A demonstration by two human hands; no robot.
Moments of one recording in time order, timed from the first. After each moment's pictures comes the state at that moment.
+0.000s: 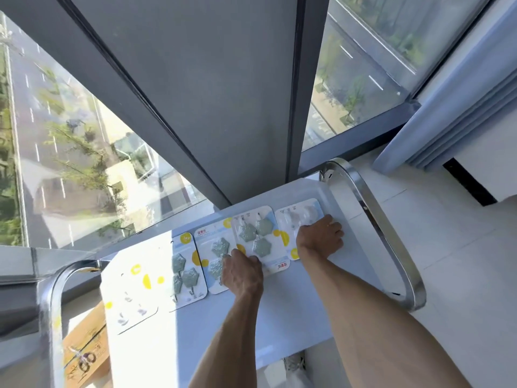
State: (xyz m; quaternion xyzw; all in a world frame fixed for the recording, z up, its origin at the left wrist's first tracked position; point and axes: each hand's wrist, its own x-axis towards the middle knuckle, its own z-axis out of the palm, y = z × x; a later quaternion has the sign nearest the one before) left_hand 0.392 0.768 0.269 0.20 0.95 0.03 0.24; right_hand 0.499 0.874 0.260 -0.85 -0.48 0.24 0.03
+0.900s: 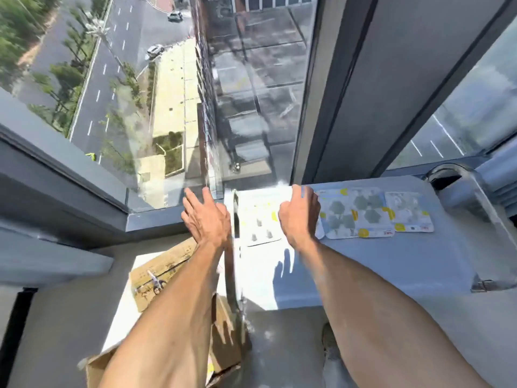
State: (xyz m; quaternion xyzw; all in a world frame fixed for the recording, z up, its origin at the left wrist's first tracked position) left_hand 0.086 0.478 0.418 0.23 0.96 0.12 0.03; right_hand 0.229 0.588 0.400 -0.56 -0.79 0.19 0.14
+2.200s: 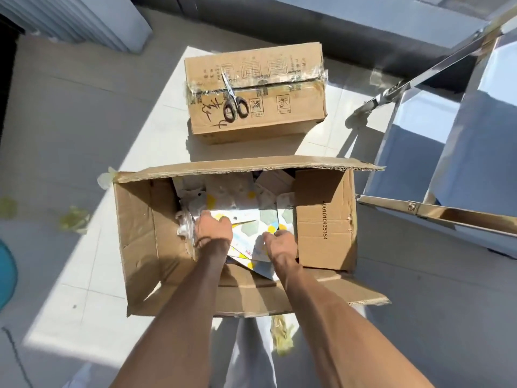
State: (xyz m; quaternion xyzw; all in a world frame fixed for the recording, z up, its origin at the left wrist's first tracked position) left_hand 0.012 -0.008 -0.095 -0.21 0.90 0.16 0.35; right_hand 0.112 0.090 -0.109 -0.63 -0.55 0.46 -0.30
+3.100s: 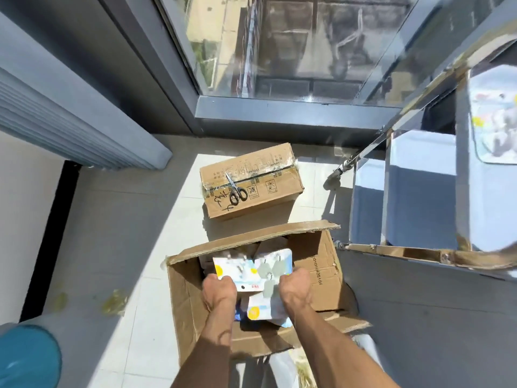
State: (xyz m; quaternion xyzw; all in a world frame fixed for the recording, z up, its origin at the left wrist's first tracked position) left_hand -0.015 0.007 0.053 -0.31 0.86 0.25 0.31; right_hand 0.069 0.120 0.059 -0.69 -0.56 0.40 -0.22
